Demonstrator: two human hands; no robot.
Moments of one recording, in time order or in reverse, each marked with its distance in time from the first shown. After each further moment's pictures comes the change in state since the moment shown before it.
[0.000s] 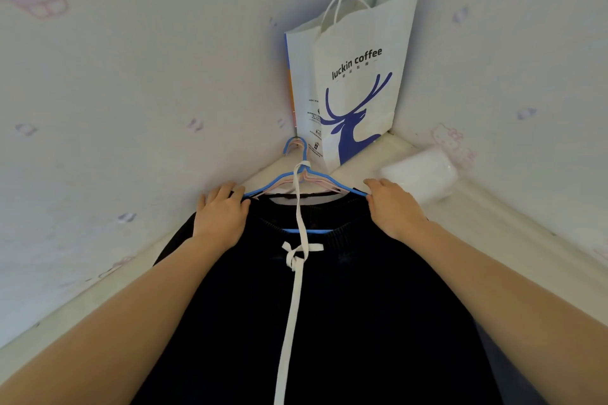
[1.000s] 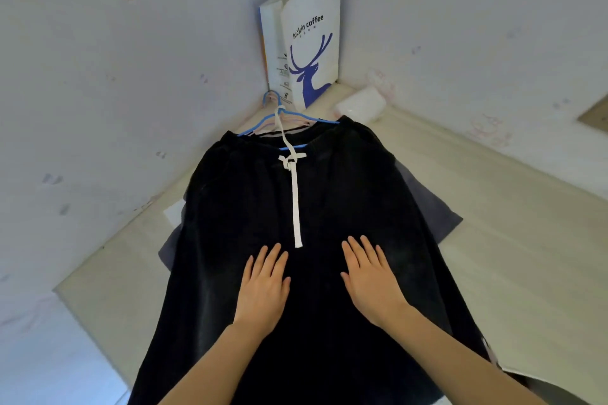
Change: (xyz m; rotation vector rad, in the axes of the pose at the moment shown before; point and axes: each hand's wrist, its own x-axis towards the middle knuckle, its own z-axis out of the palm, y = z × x) left_hand -0.337 0.001 0.021 -0.072 -0.128 0.387; right_hand -0.362 -0.117 0.082 -0.181 -0.060 0.110
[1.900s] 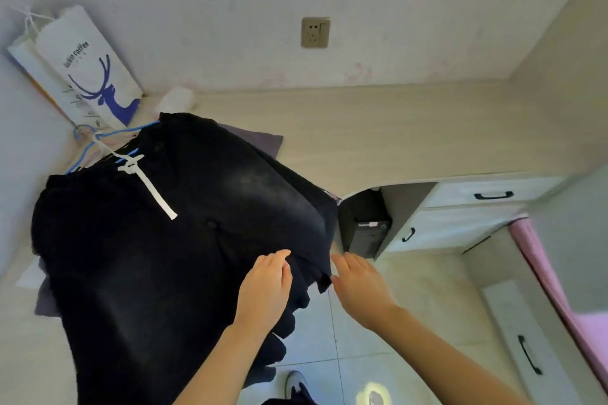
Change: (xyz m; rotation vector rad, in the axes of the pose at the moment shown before) left_hand -0.171 0.135 -0.037 -0.319 -0.035 0.586; right_hand -0.317 -0.059 0.015 0.395 0.044 0.668
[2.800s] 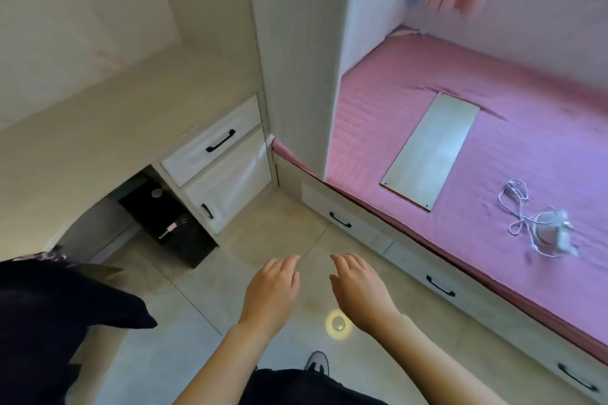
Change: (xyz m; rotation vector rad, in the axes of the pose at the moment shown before) left_hand -0.183 0.369 0.213 0.050 -0.536 0.830; right_hand -0.399 0.282 0.069 0.169 0.368 0.727
